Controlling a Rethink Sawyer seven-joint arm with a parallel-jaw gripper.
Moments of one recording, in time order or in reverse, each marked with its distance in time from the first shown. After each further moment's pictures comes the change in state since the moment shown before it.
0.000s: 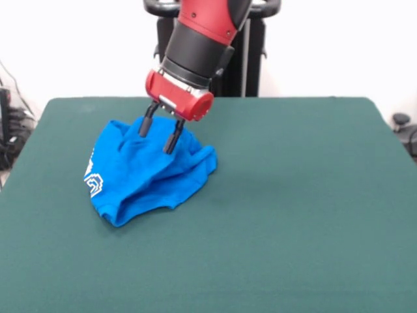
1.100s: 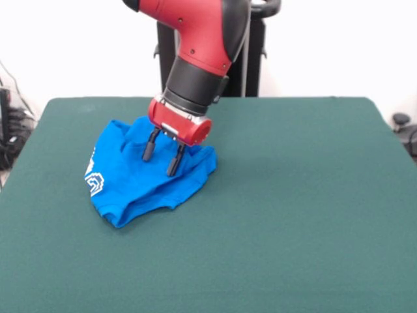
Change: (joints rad) arm -0.020 0.130 0.011 -0.001 0.001 -0.158 0.000
